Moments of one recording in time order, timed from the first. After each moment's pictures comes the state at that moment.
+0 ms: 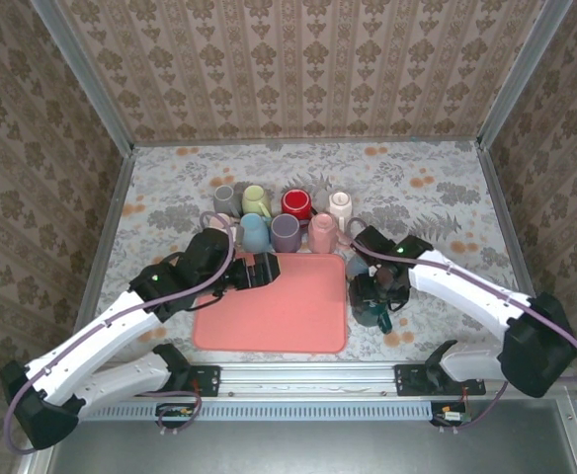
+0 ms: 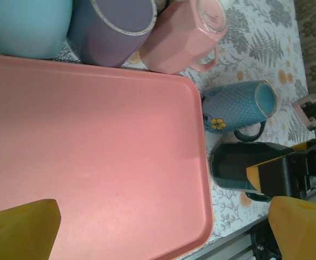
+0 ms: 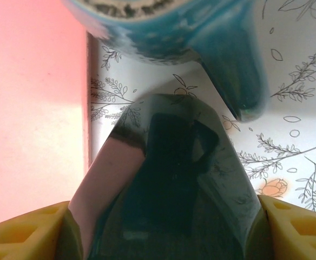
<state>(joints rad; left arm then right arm) -0.84 0.89 0.86 -0.71 0.07 -0.82 0.63 1.26 0.90 -1.04 -0.01 0.59</state>
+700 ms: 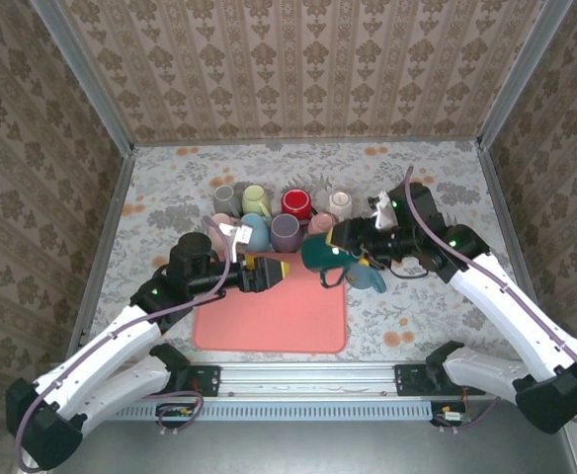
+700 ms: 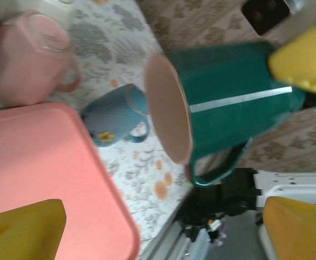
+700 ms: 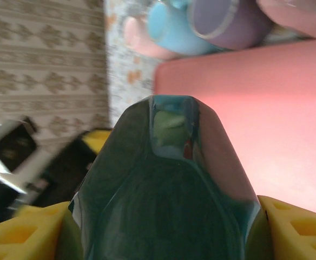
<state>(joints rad) -0.71 0.81 0.60 -0.13 0.56 -0.73 0.48 1.10 1.10 -0.68 -0.54 0.93</state>
